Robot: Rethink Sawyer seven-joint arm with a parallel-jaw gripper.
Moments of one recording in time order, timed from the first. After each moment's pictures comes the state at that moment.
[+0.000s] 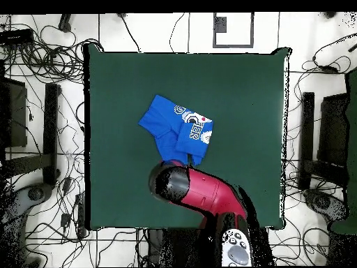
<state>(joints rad) -0.05 -0.72 -0.18 1.92 0.15 0.42 1.57</state>
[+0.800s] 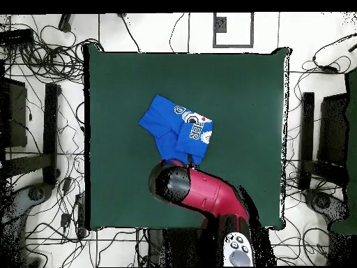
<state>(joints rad) -0.05 -0.75 -0.18 1.92 0.15 0.42 1.57</state>
